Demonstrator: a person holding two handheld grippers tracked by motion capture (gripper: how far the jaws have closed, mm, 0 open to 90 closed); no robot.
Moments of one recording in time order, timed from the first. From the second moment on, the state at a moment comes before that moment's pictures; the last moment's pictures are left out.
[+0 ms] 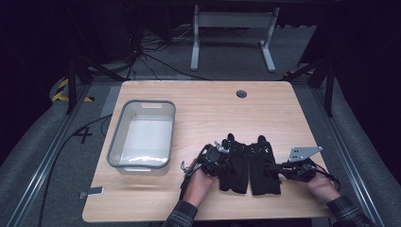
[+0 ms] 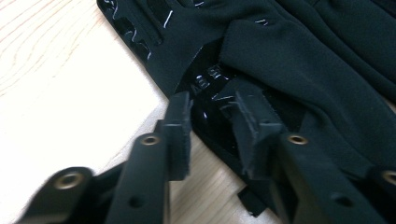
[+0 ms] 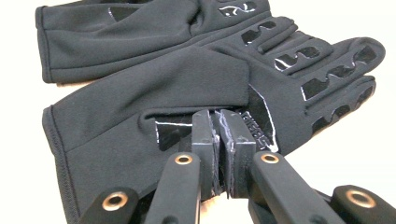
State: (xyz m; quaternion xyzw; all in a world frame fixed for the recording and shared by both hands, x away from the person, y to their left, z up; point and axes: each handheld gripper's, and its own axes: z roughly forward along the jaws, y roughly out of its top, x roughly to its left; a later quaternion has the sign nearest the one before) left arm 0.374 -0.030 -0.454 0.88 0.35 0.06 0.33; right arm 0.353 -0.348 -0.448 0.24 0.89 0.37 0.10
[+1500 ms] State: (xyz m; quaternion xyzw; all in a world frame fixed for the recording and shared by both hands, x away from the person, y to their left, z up) left arm 0.392 -0.023 -0.414 0.83 0.35 0.00 0.44; right arm 0.367 -0.327 -0.455 0.25 0.89 0.37 0.08
